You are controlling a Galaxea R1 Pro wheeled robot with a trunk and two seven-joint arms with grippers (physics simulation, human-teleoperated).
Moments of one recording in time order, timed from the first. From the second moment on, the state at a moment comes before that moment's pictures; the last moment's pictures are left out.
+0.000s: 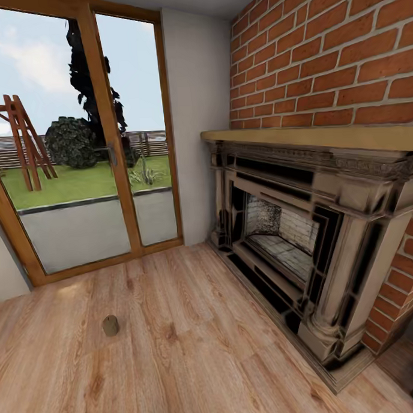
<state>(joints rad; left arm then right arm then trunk) 0.00 0.00 0.00 0.00 0.00 0.00 0.00 0.00 0.00 0.00 0.00 0.00 0.00 0.00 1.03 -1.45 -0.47</state>
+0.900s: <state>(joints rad) 0.05 0.01 0.00 -0.04 -0.01 -0.02 0.00 -0.04 0.03 0.00 0.00 0.01 -0.04 -0.02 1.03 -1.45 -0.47</state>
